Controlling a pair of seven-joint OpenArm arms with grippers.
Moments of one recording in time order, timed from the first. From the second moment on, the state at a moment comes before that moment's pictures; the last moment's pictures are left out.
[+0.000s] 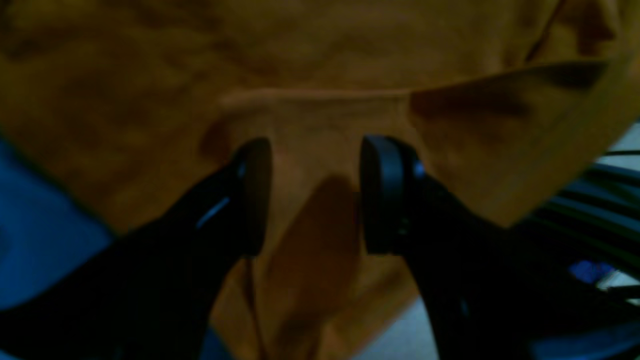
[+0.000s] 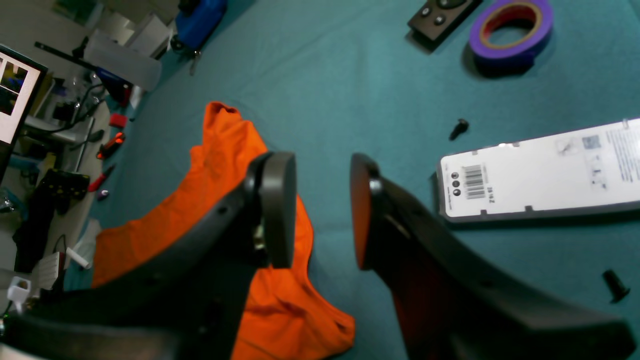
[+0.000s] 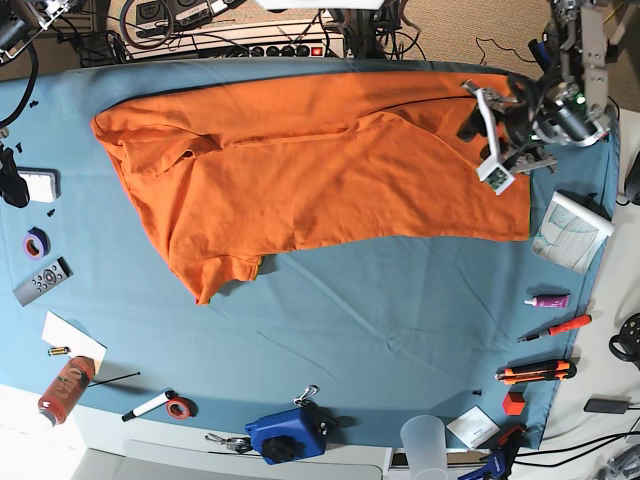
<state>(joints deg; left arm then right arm) 17.0 -20.2 -6.5 108.9 -28.5 -34.7 64.0 -4.8 38.6 58.2 66.4 77.9 39.8 -78.3</state>
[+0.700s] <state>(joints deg) 16.1 -20.4 -6.6 108.5 -25.8 -26.6 65.9 -4.8 38.6 58.2 66.4 77.9 39.8 -78.3</state>
